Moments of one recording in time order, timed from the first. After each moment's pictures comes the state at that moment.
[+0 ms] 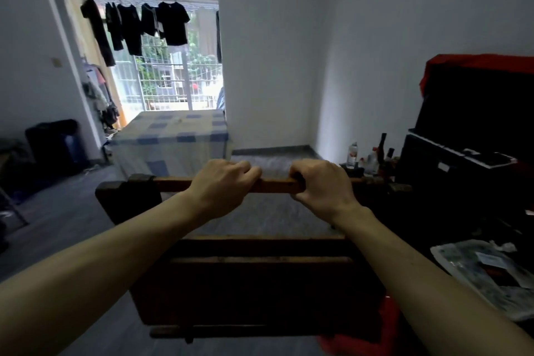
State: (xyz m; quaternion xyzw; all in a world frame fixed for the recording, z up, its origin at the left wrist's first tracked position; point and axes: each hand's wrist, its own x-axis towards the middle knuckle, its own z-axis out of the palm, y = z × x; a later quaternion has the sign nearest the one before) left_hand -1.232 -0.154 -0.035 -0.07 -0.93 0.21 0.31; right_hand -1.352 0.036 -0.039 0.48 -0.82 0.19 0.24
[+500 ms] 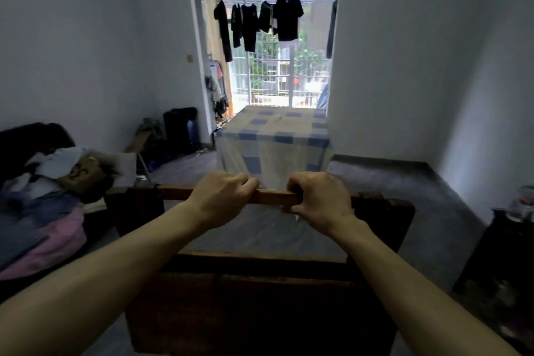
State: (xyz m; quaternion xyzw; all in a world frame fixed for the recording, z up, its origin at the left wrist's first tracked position) left_hand -1.229 -0.410 -0.067 0.12 -0.94 0.25 0.21; right_hand -1.415 -0.286 -0.082 0.63 -0.72 0.24 0.14
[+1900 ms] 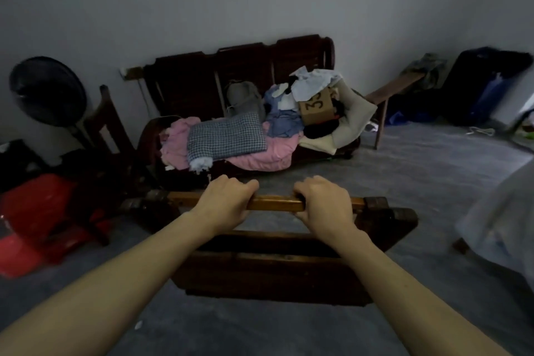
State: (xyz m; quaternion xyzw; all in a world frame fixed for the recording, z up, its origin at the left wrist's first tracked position) left_hand -1.042 -0.918 -0.186 0.71 -0.69 0.11 -0.01; right_hand -1.238 -1.020 -0.203 0.93 -0.32 0.19 -0.04
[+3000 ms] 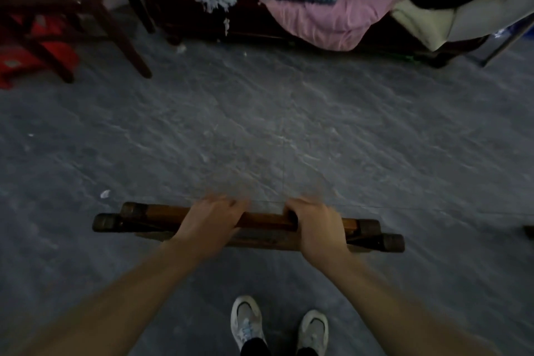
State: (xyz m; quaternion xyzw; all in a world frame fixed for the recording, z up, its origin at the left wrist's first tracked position) left_hand -0.918 -0.876 -0.675 0.82 -0.54 -0.18 0.00; right_hand -1.075 -1.033 -0.672 0.93 -0.25 -0.09 -0.25
